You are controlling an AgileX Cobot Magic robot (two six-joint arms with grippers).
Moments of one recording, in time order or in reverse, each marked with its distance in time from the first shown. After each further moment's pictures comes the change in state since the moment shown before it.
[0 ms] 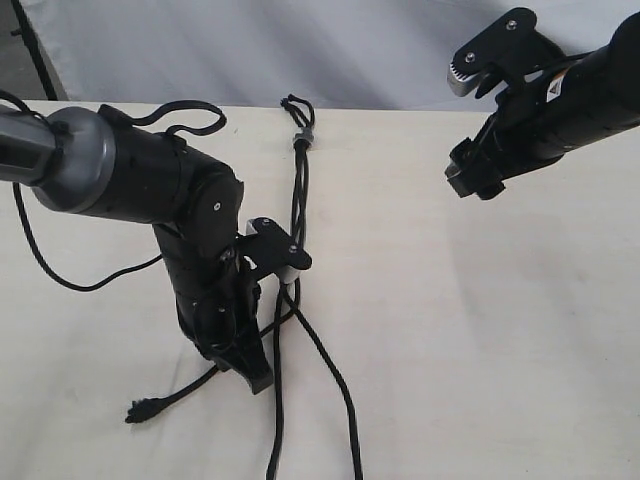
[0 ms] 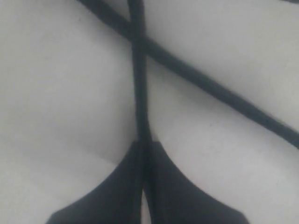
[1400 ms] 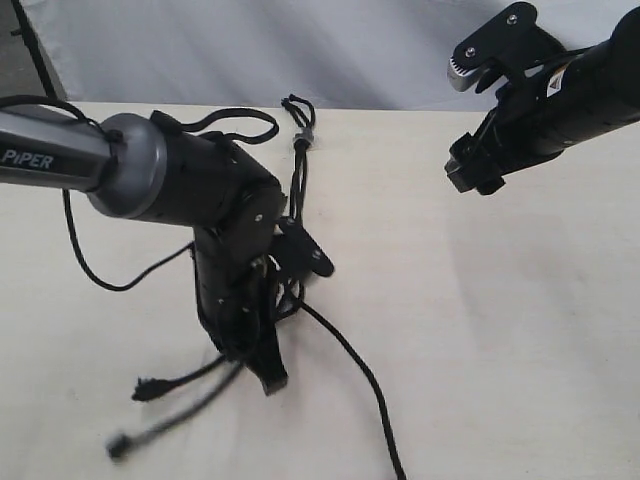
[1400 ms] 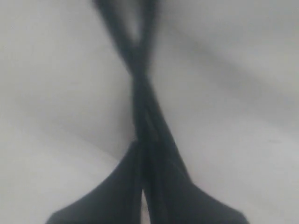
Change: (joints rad) left arm -0.081 0.061 -0.092 0.152 0.085 -0.108; right arm 0.000 0.000 -0.012 0.000 0.005 0.000
